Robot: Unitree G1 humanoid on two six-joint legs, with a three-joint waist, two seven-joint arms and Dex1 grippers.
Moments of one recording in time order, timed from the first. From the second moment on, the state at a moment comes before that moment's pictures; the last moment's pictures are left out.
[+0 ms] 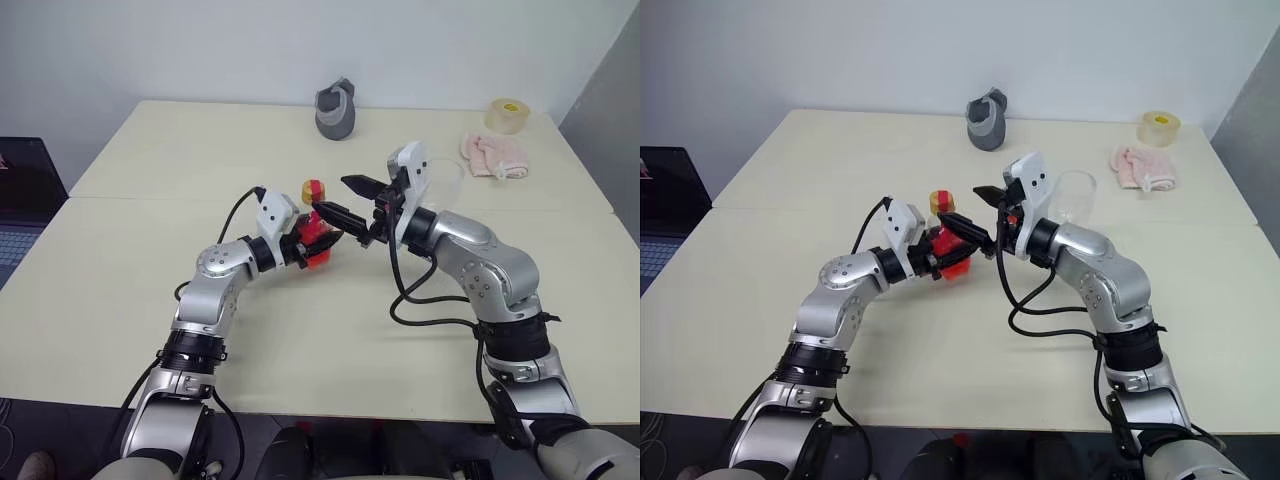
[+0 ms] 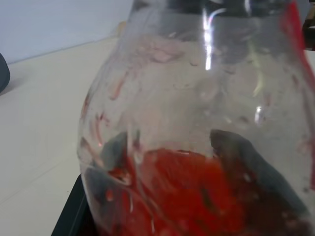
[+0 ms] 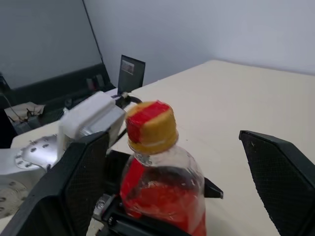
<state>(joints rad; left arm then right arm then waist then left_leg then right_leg) -0.56 0.36 -0.05 0.21 -0.27 0.21 -0.84 -0.70 -0.21 0.09 -0.15 0.53 0.71 0.55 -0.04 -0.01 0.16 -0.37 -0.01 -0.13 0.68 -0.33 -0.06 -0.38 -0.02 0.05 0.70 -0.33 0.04</state>
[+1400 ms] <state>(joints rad) -0.59 0.34 -0.07 0.19 -0.27 0.23 -0.86 -0.73 -0.13 0.11 -0.11 0.46 0.61 0.57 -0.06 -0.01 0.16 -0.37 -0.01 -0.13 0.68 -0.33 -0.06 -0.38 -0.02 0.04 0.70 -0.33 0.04</state>
